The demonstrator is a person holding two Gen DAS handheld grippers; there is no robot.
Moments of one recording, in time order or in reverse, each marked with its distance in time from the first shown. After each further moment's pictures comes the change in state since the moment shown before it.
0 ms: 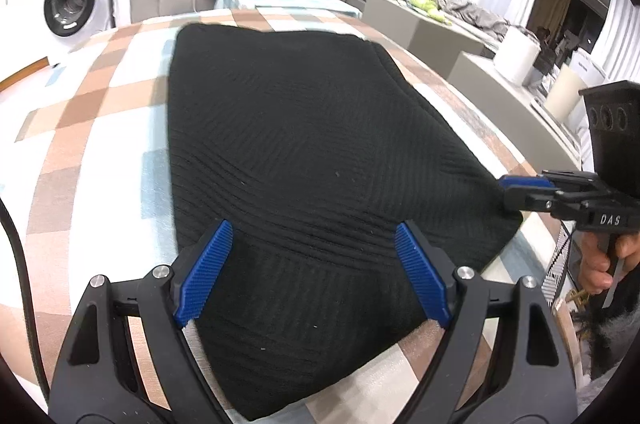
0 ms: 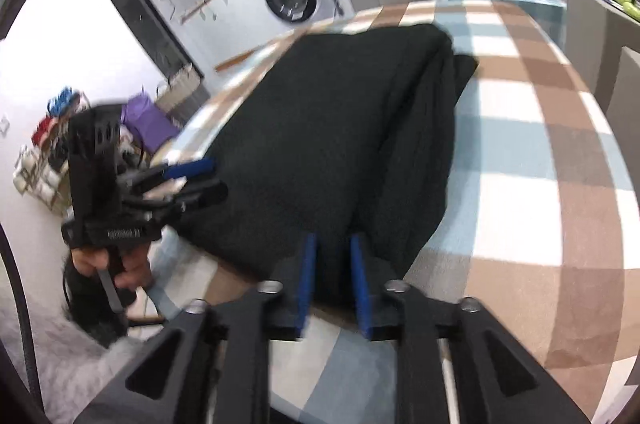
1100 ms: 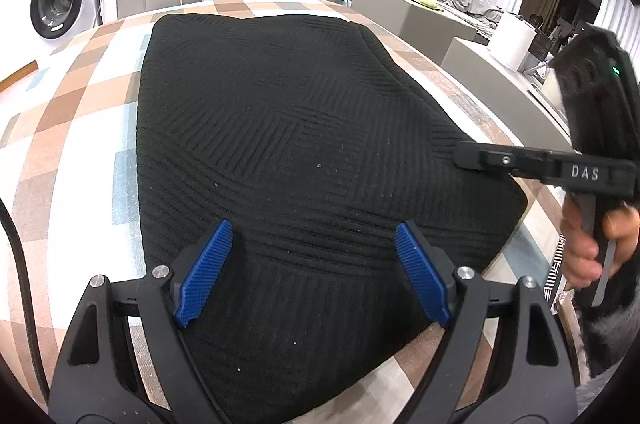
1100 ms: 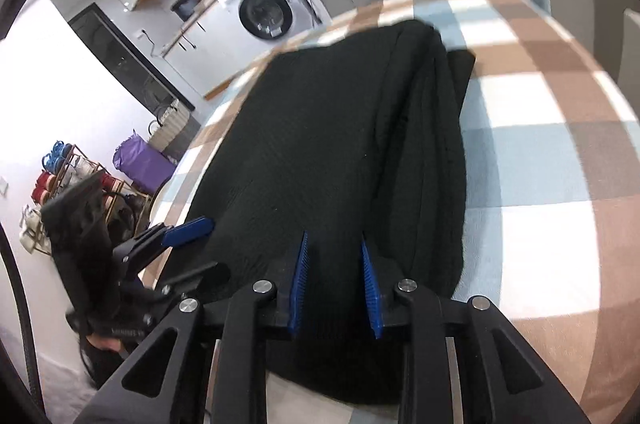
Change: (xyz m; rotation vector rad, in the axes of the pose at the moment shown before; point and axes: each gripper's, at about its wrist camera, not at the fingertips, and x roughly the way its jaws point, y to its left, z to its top) left arm 0.025 -0.011 0.001 0.040 0.053 -0.033; right arm 0.042 -0.007 0.031 0.108 -0.038 0.030
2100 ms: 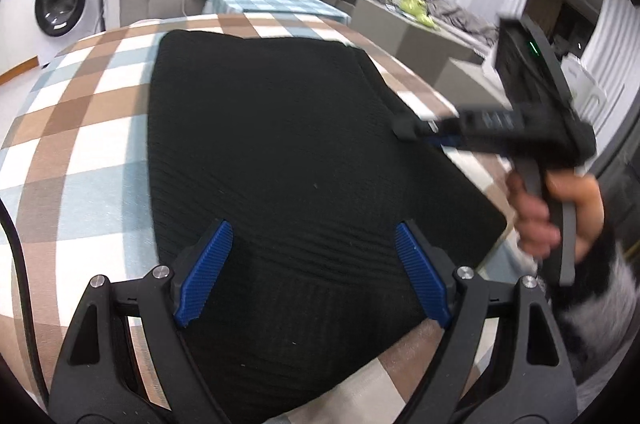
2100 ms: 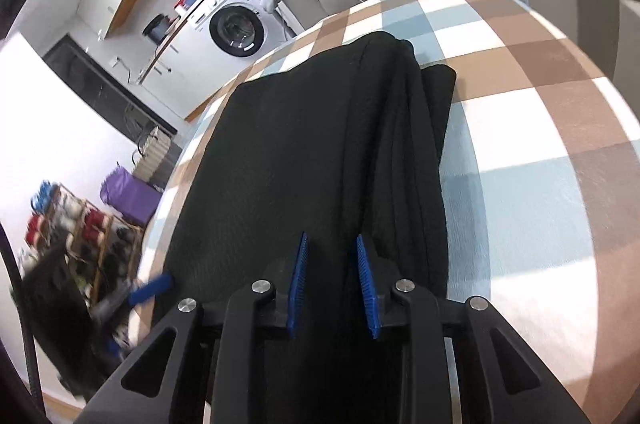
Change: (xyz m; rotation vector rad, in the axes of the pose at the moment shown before) left arm -0.015 0.000 0.007 -0.020 -0.043 -0.024; right arm 0.031 -0.029 0.048 0.155 0.031 -0.023
